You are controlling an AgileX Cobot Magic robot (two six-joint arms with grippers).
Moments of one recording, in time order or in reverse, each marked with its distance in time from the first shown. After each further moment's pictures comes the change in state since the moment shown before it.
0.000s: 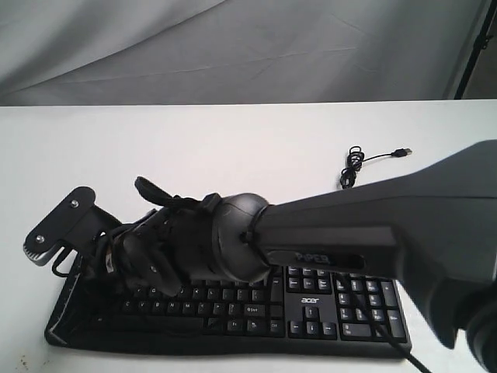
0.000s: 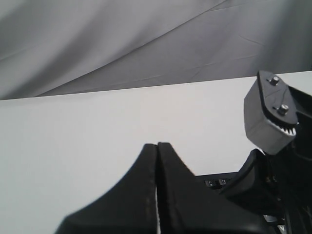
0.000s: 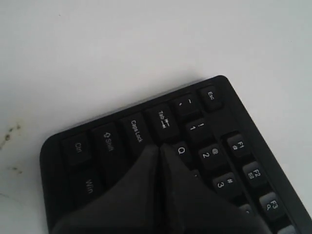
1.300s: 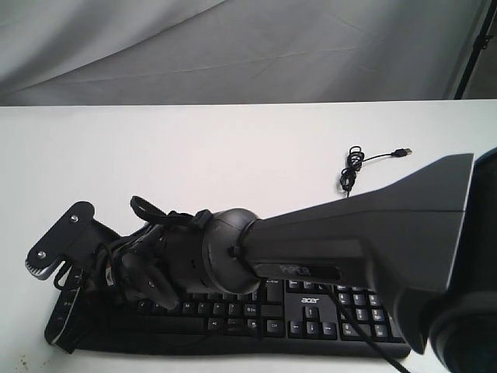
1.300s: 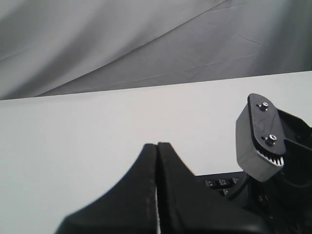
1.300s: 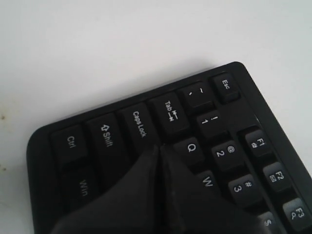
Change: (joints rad) left arm 0.000 0.000 0.000 0.000 0.000 0.000; right arm 0.007 0.052 -0.005 -0.018 -0.039 0.000
